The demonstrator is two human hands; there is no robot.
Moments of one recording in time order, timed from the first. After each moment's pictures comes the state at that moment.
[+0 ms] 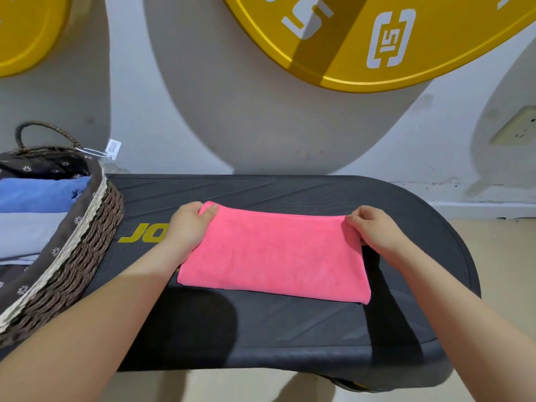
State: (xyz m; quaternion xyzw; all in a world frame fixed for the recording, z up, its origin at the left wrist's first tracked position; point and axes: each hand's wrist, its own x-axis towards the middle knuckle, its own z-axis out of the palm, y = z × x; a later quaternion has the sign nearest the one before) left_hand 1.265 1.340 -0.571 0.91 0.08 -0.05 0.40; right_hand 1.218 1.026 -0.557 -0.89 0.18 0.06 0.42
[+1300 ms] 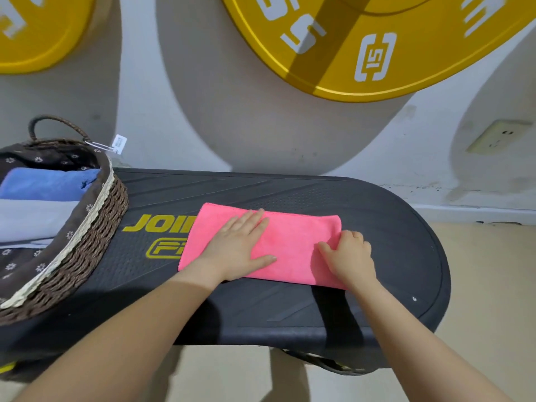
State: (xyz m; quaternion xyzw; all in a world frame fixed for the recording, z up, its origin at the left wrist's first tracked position) left_hand 1.213 1.289 -0.577 0.95 -0.29 -0.11 0.07; right_hand 1.164 1.075 -0.556 -0.94 0.24 0.07 0.23
